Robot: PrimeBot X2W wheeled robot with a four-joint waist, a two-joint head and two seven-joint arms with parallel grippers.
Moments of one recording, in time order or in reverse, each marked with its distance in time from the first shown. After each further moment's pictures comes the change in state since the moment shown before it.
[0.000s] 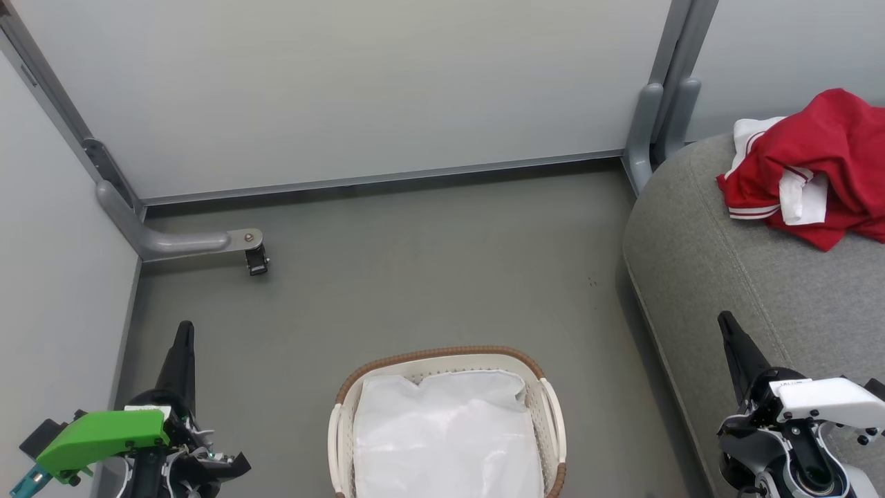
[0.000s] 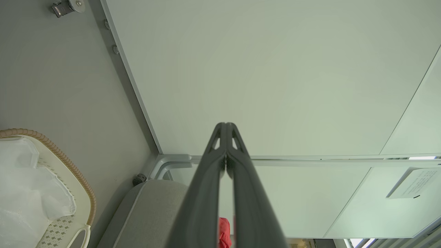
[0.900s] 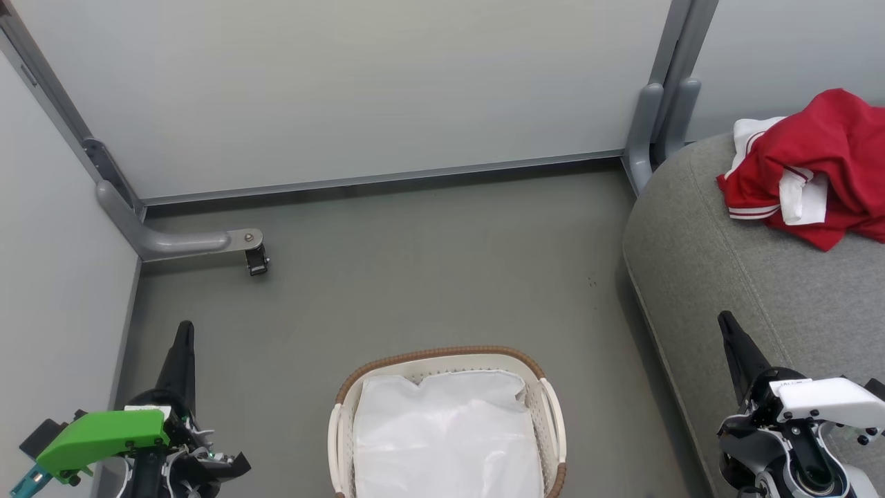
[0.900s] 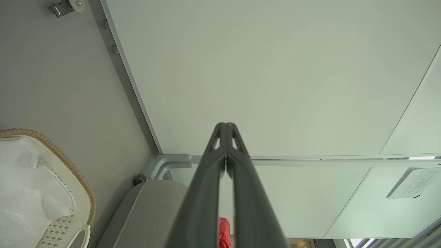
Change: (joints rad) left arm 0.000 0.000 0.000 0.000 0.000 0.000 0.000; right arm 0.000 0.000 0.000 0.000 0.000 0.000 0.000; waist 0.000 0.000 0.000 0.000
